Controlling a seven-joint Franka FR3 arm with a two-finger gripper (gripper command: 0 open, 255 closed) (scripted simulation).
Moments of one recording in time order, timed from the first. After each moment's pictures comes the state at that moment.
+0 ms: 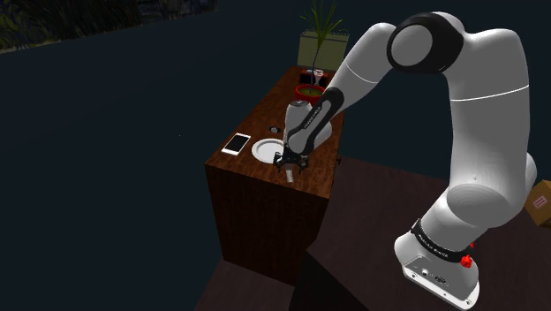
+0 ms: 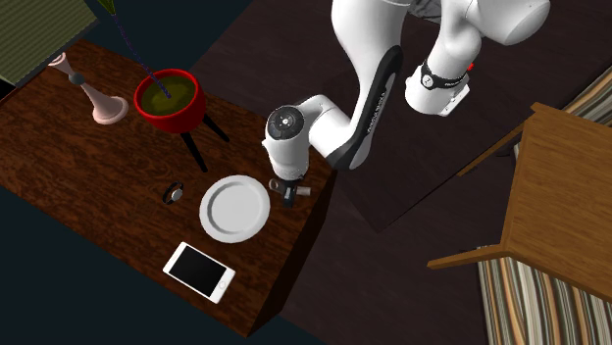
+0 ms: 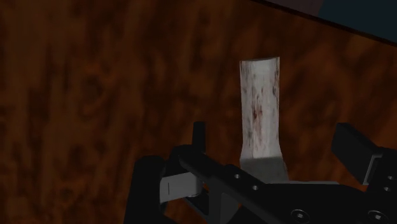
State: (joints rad) arm -0.09 0.57 0.09 -2.20 -0.11 2.76 0.89
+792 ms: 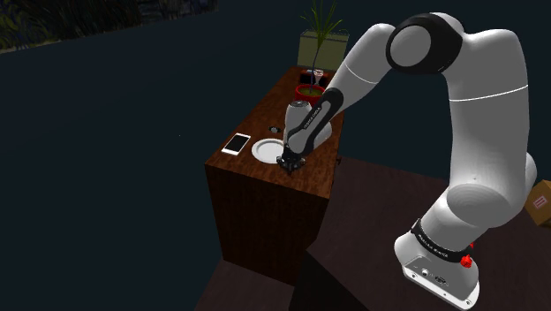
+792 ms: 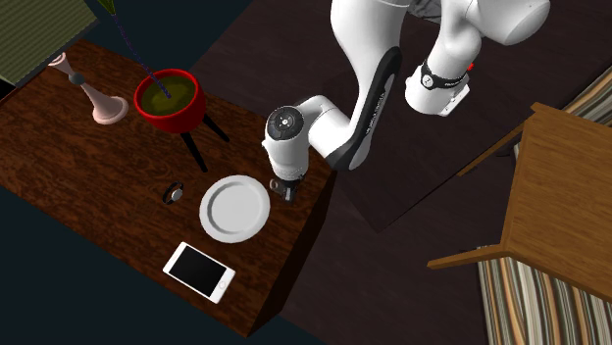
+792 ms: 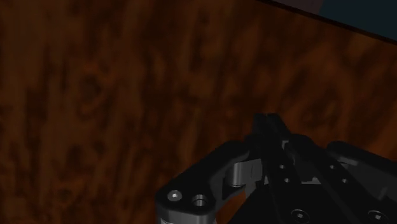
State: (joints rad) arm -0.09 0.57 0.09 -2.19 -0.11 2.76 0.89
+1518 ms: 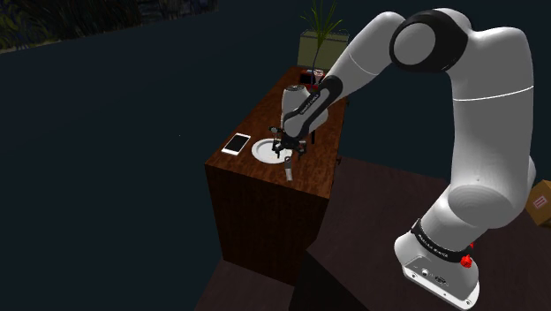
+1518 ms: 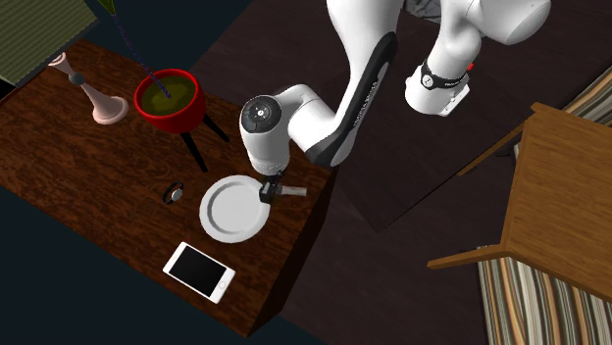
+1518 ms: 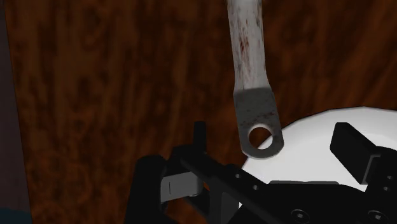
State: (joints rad) arm -0.07 0.54 0.03 -2.08 -0.13 2.62 0.95
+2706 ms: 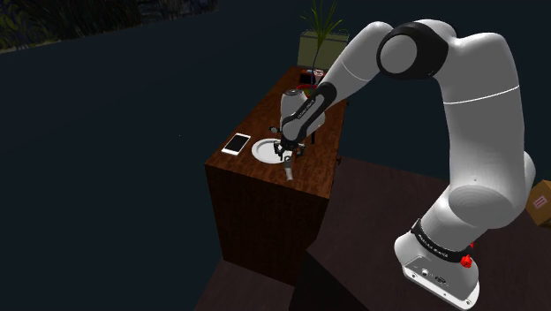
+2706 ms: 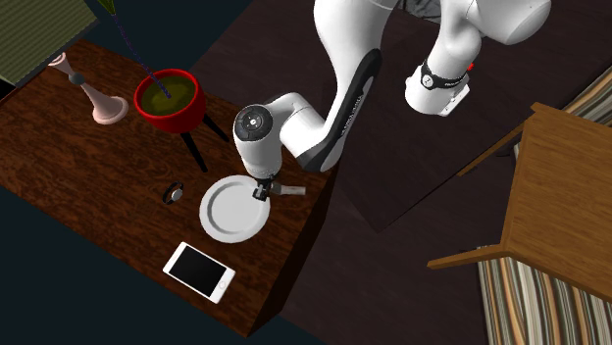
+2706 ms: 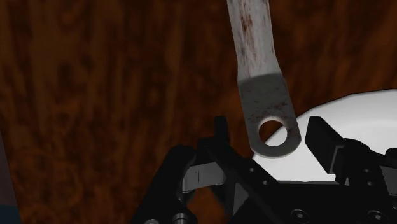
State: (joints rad) arm -0.06 0.62 0.00 -2.01 -0.15 2.64 0.98
